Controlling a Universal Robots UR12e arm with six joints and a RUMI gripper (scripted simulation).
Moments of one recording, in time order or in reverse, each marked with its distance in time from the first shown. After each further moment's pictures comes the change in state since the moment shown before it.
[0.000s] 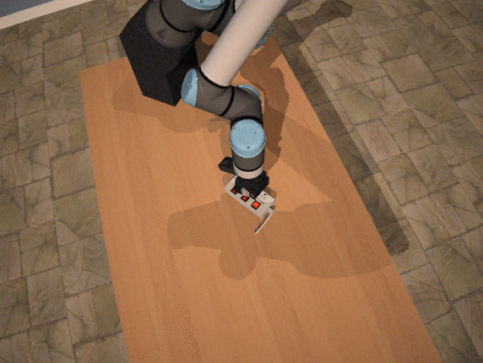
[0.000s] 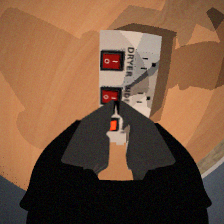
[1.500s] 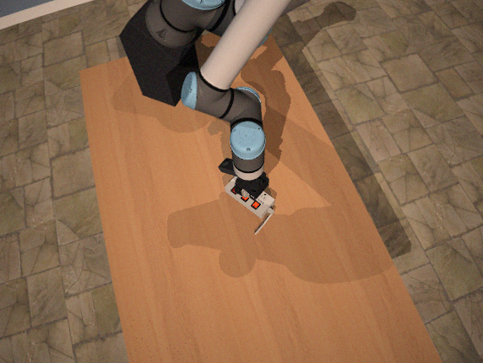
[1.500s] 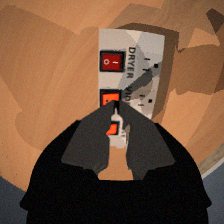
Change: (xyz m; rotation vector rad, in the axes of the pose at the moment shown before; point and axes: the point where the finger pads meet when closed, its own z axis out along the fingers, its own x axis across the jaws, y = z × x) arm 0.000 0.000 0.009 0.000 0.000 0.000
